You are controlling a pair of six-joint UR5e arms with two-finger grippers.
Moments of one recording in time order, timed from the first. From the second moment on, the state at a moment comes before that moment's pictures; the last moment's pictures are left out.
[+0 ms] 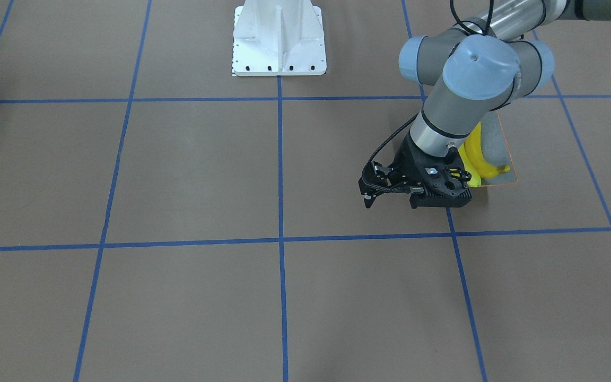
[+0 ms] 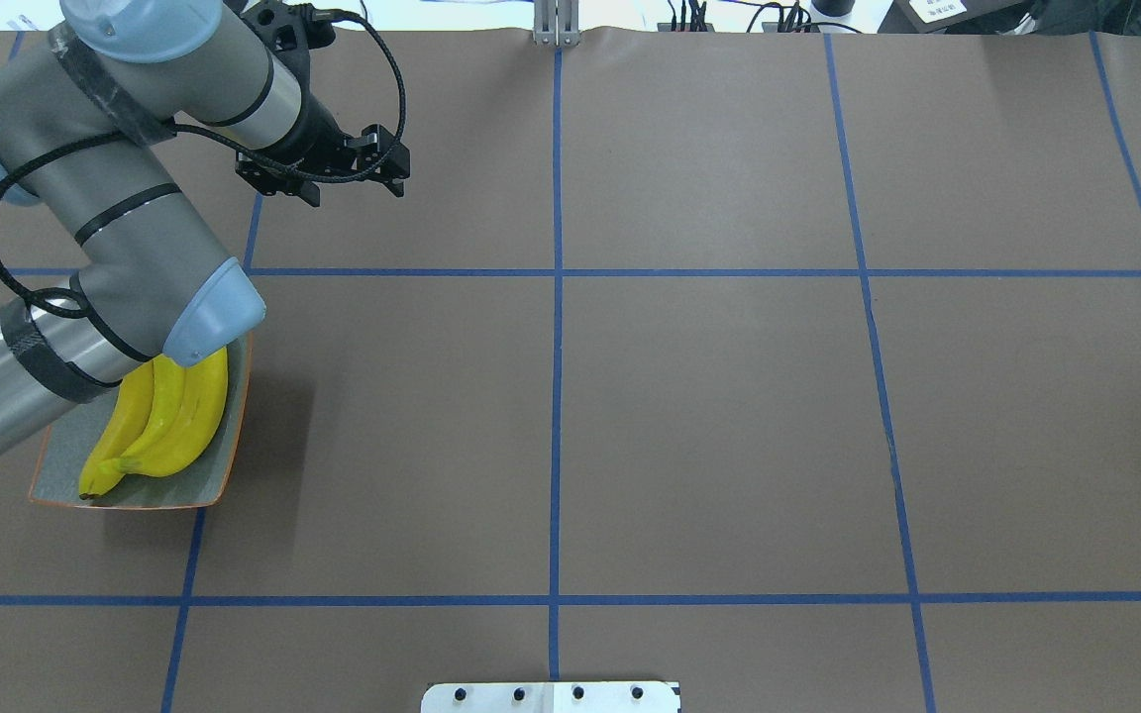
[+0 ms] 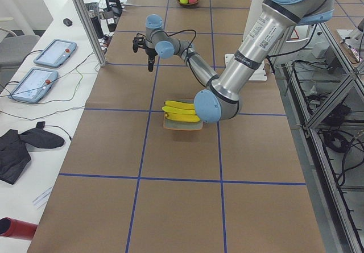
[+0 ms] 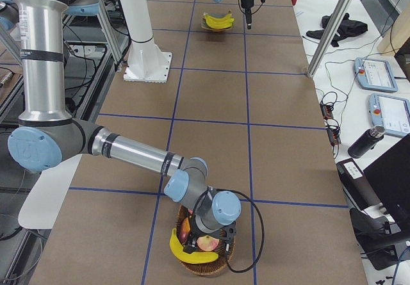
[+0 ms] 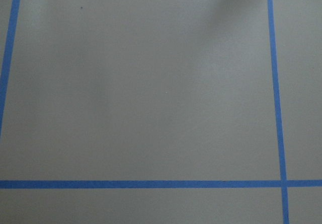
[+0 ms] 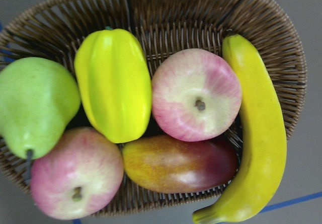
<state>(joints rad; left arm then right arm) -0.86 -2.21 -1.63 -1.77 -2.06 -1.08 1.63 -1.61 1.29 -1.76 2.22 -0.15</state>
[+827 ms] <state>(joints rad) -0.84 -2.23 -1.61 -1.77 -2.03 -1.07 1.65 -1.63 1.22 -1.69 2.22 -0.16</state>
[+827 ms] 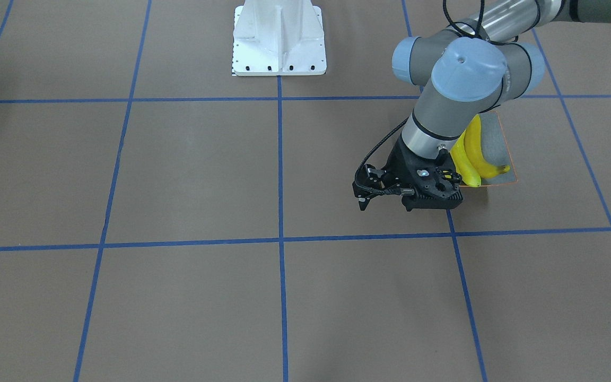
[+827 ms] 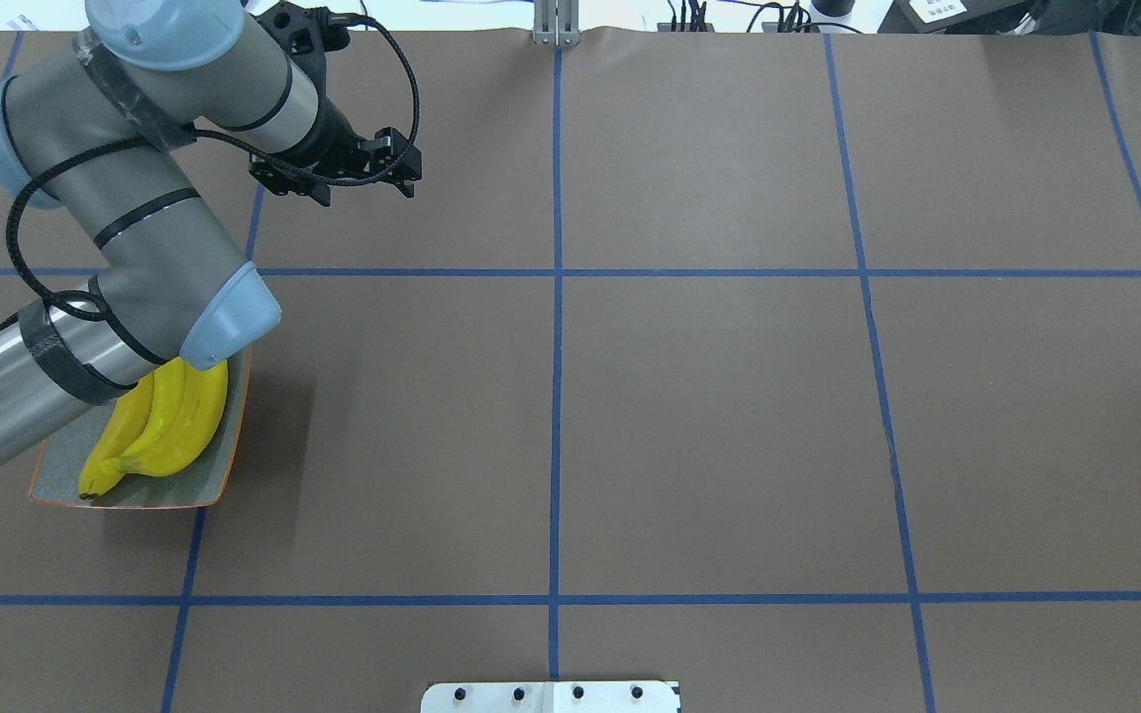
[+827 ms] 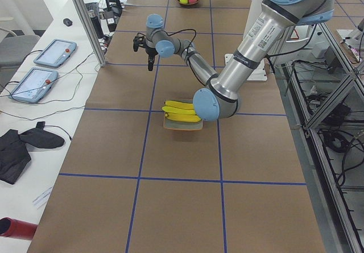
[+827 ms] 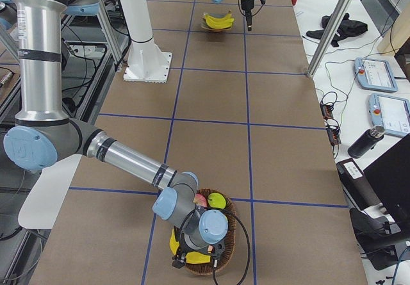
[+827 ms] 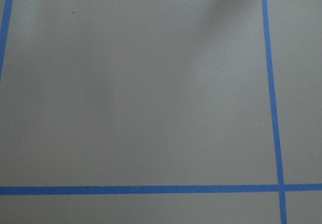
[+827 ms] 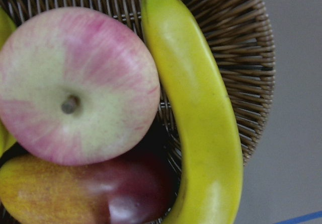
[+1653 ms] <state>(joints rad) -0.84 -2.23 -1.61 -1.77 -2.03 -1.07 1.65 -1.64 1.22 -1.69 2.21 -0.16</state>
